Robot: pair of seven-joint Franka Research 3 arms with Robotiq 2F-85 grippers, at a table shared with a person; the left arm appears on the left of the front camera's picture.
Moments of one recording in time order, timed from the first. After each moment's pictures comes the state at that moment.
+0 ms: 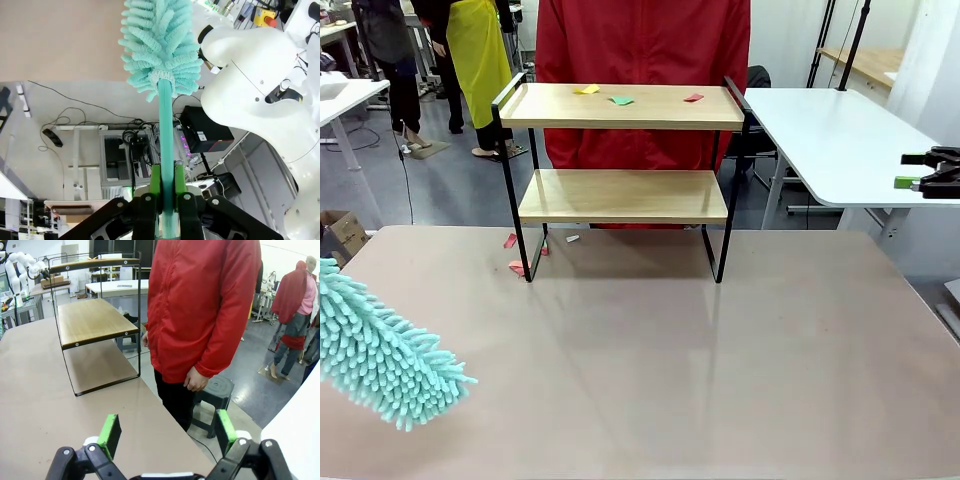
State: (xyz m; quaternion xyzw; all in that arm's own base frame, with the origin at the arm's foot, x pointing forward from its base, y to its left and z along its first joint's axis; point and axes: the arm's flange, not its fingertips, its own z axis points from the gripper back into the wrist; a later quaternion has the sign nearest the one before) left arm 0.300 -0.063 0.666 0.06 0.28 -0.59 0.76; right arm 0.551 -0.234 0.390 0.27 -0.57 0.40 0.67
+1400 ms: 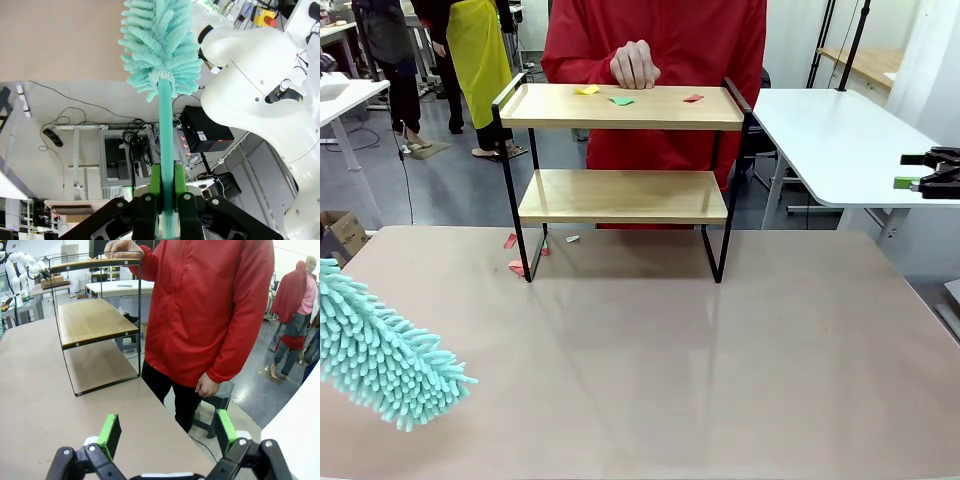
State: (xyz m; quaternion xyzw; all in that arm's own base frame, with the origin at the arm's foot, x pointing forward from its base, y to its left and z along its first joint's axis) left arm 0.300 -0.064 0.666 0.06 0.28 -0.59 0.76; right arm 0.551 -0.234 0.390 0.27 -0.57 0.40 0.67
